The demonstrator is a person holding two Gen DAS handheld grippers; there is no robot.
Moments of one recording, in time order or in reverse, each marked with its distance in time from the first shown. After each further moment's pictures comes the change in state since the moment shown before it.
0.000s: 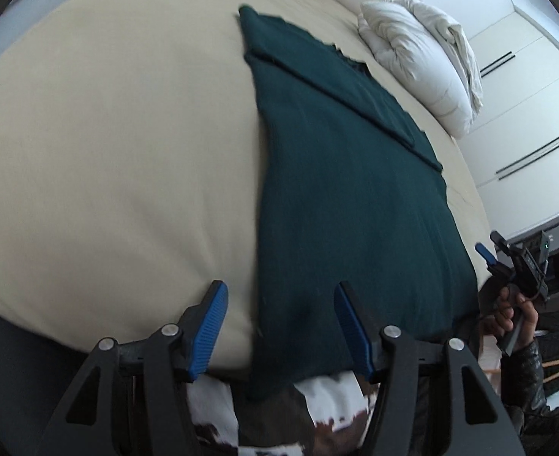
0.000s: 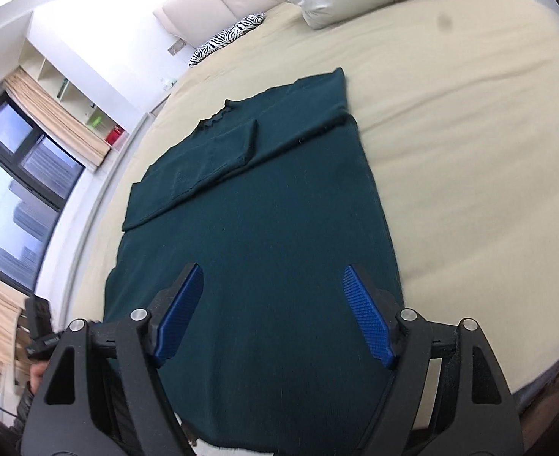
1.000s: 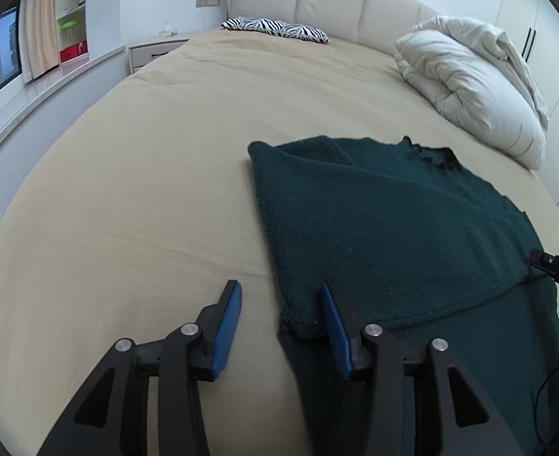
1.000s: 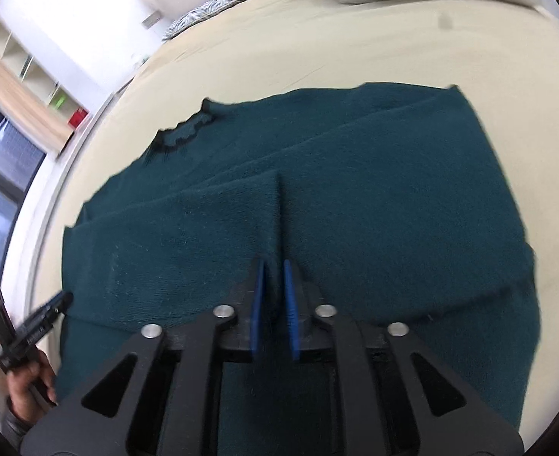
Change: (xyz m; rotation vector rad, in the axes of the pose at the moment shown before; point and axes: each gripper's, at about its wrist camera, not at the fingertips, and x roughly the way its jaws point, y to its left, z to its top) left arm 0.066 -0.005 0.203 0.156 -0.306 0.374; right arm 0.221 0.070 0.150 -0.041 0.050 -0.143
